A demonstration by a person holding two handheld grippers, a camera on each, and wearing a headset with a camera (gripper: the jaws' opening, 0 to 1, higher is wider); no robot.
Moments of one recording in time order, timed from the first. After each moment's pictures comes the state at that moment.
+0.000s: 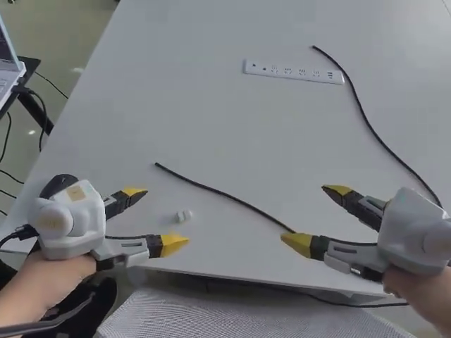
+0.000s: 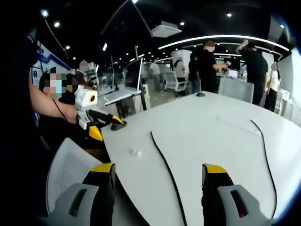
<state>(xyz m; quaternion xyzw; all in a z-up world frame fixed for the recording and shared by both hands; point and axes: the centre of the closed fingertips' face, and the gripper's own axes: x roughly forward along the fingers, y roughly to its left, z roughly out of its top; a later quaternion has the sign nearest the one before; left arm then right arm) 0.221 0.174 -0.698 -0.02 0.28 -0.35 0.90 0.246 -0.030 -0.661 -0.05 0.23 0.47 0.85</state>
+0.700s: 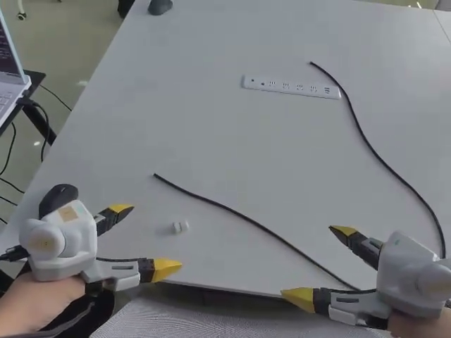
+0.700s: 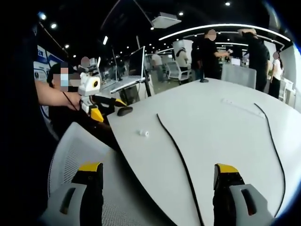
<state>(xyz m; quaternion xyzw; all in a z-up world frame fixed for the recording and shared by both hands) 0.211 0.180 -0.700 -0.02 0.28 -0.33 0.90 0.212 -0.049 -0.698 -0.05 0.28 0.48 0.83</state>
